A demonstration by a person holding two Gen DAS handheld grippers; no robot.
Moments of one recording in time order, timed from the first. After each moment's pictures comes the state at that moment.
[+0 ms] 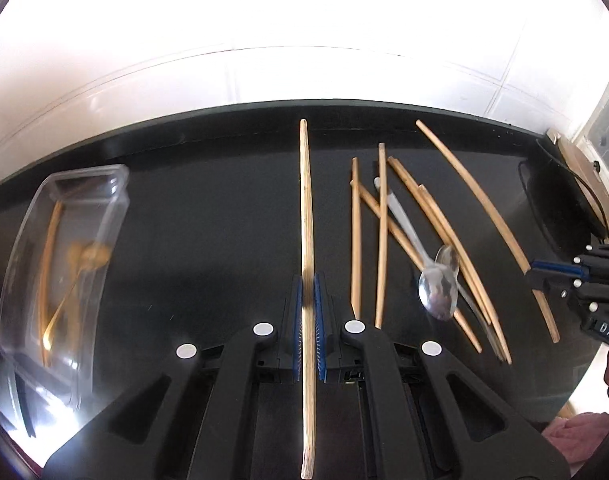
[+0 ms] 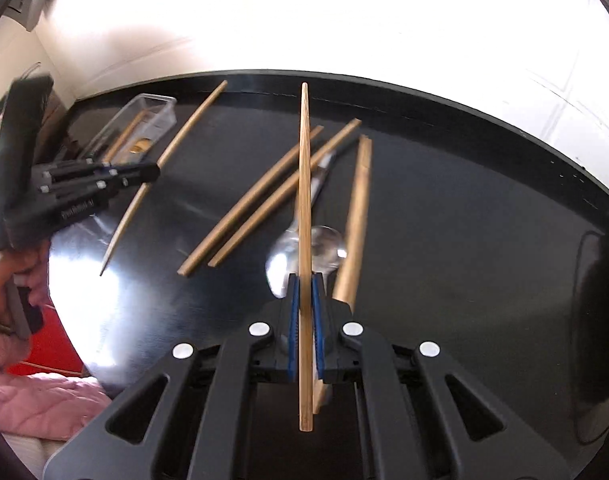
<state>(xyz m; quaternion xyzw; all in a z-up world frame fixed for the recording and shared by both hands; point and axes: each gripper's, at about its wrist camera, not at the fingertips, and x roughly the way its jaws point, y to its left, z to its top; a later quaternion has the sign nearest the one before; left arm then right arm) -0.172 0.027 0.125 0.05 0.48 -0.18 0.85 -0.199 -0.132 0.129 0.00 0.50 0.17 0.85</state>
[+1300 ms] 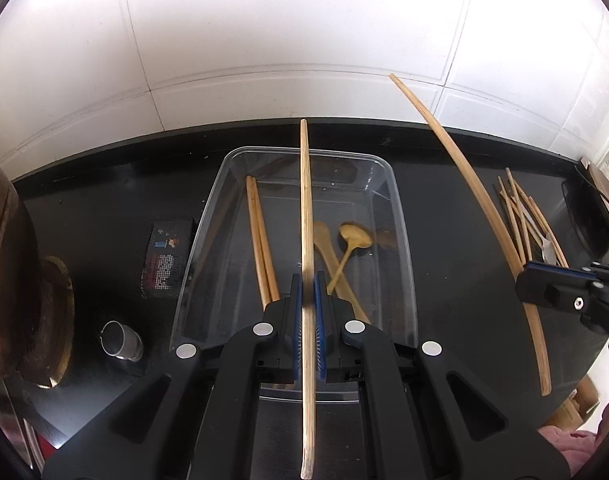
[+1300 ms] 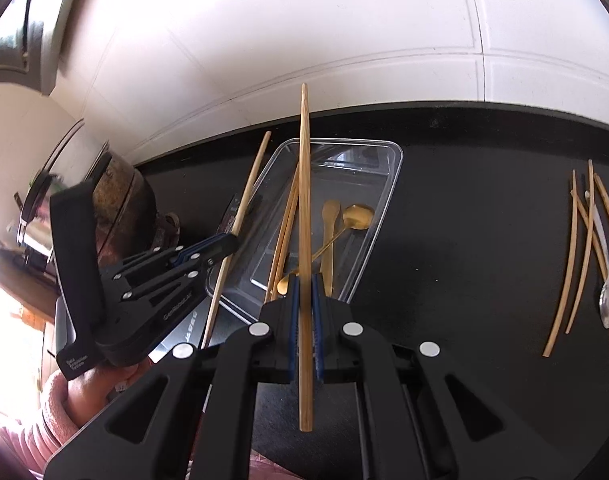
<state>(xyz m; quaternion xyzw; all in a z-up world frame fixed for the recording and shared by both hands) -0.124 0.306 0.158 0.05 0.48 -0.14 0.87 -0.160 0.183 0.180 0.16 0.48 0.20 0.84</state>
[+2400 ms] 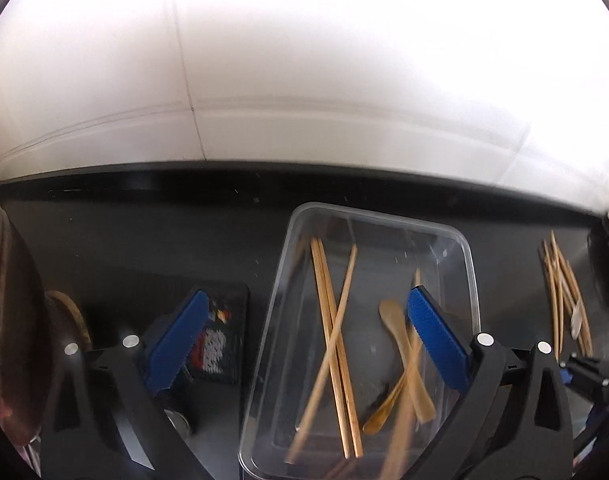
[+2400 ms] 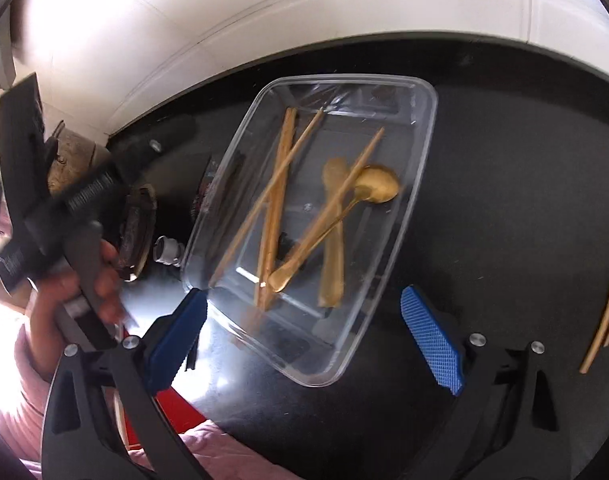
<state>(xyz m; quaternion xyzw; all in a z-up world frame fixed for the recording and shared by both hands) -0.031 0.359 0.157 0.01 0.46 -0.09 0.88 -0.102 0.219 0.131 0.15 0.57 0.19 0.78</state>
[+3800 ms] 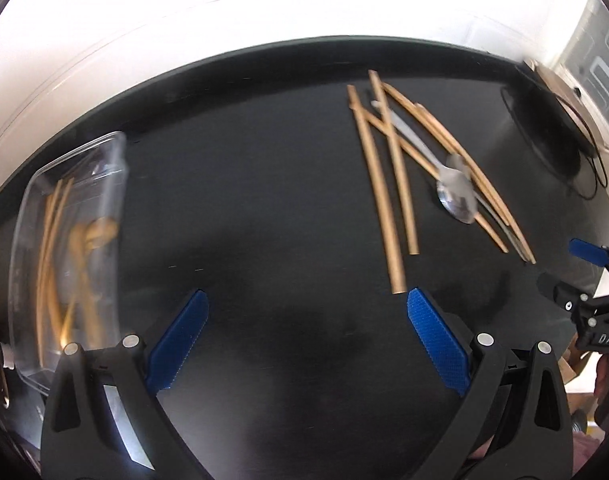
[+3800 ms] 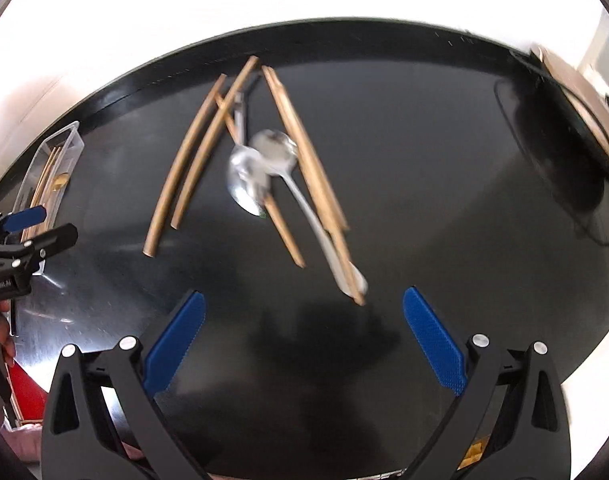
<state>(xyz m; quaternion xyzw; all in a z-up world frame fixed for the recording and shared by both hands) -0.182 0.052 0.102 0.13 0.54 -0.24 0.80 -0.268 -0.108 0.091 0.11 0.53 -0.08 0.84</state>
